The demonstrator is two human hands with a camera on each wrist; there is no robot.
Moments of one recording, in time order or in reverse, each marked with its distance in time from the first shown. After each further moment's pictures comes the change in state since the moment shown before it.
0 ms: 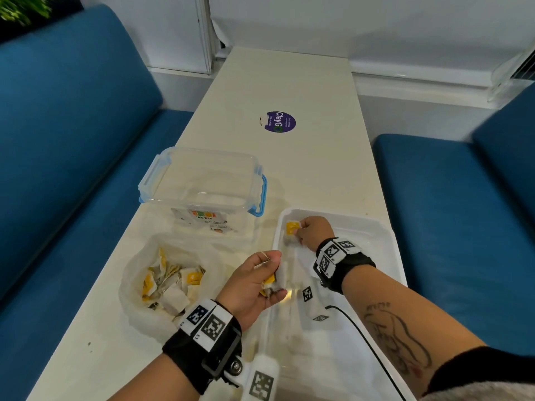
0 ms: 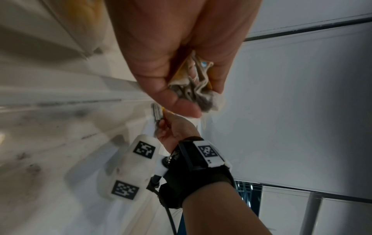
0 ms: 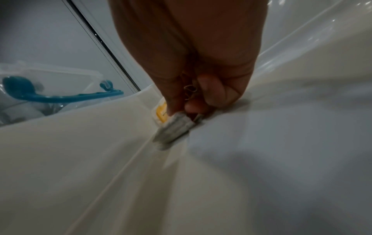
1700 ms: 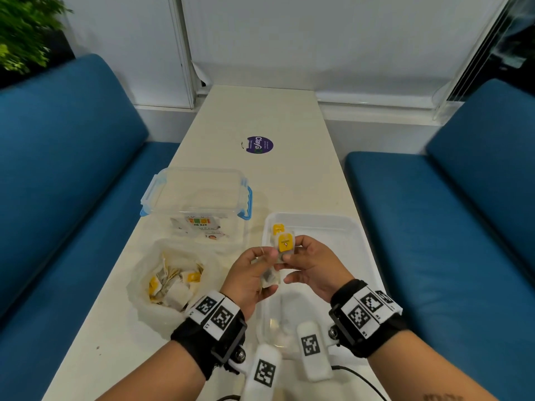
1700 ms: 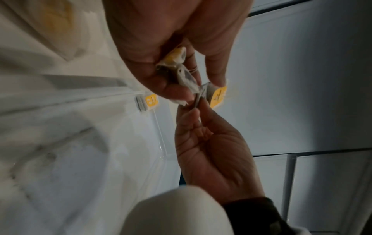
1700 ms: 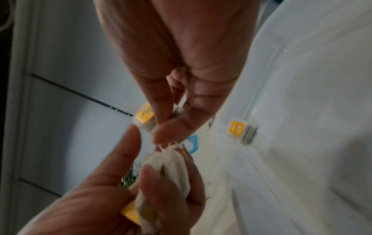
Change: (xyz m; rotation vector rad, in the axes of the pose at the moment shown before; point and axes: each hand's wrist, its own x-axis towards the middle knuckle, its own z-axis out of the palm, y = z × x) left_hand -0.041 0.000 0.016 0.221 0.012 0.146; right_hand -0.161 0.004 -0.023 0.983 -0.256 -0.186
